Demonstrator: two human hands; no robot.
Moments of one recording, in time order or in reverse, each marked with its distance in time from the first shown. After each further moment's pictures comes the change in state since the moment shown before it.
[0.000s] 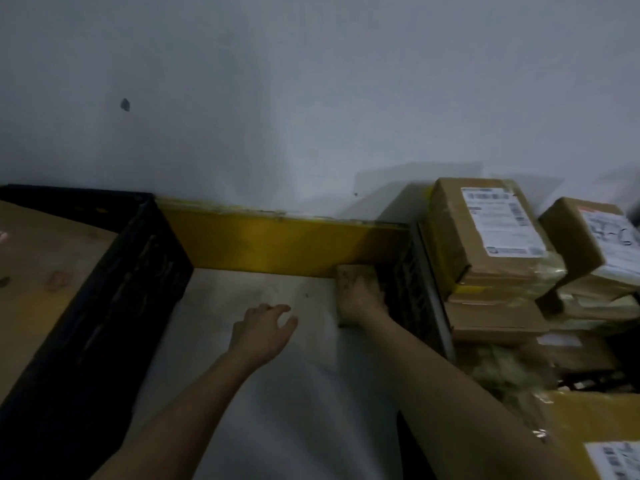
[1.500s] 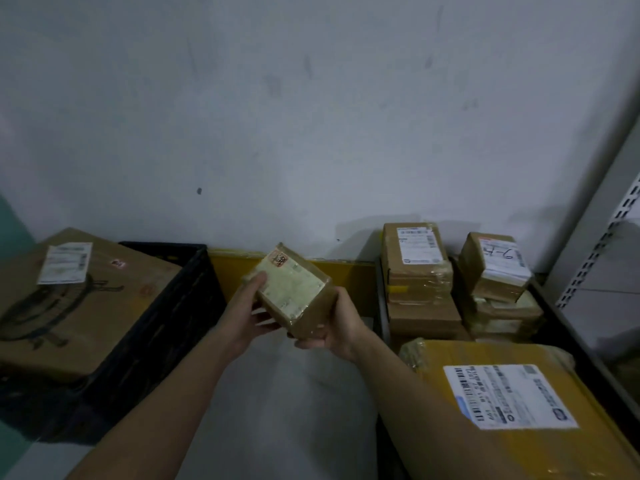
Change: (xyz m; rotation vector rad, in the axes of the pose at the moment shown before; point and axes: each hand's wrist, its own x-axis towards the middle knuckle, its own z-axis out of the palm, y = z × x) left_hand -0.160 0.084 -0.092 -1.461 0.208 -0.061; right_hand -0.200 0.021 -0.068 1.305 -0.548 -0.230
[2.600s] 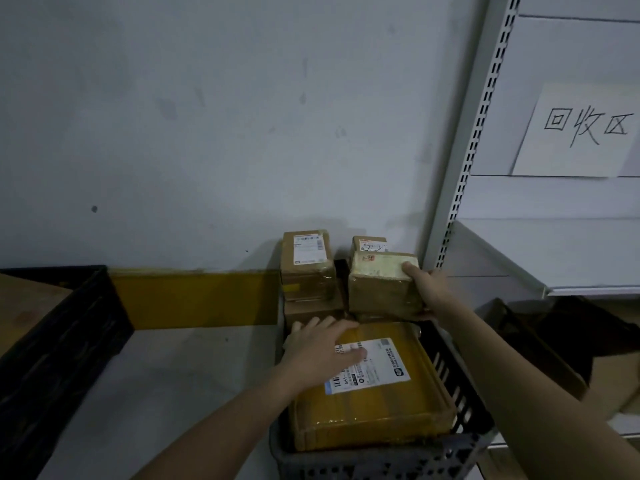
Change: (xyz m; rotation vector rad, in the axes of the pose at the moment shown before) left_hand -0.111 -0.099 0.229 1.511 -0.476 0.669; right_hand -0.176 -0.121 -0.250 -0.484 0.839 -0.266
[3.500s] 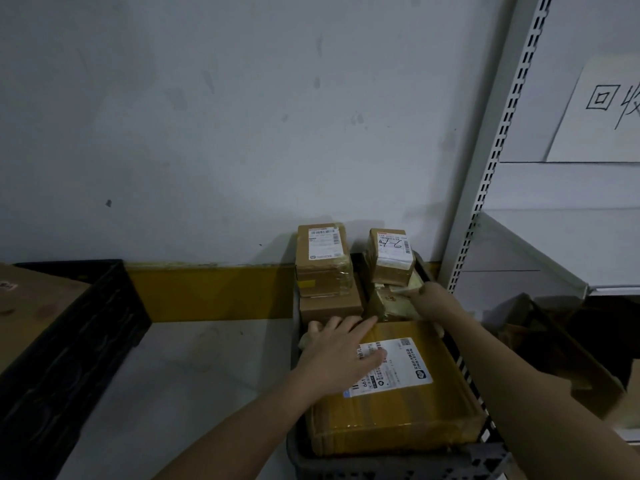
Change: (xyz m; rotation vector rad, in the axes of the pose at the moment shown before) left_hand 0.003 -0.005 0.008 0.099 -0.028 0.069; right_hand 0.015 0.021 0.033 -0.691 -0.052 -0.190
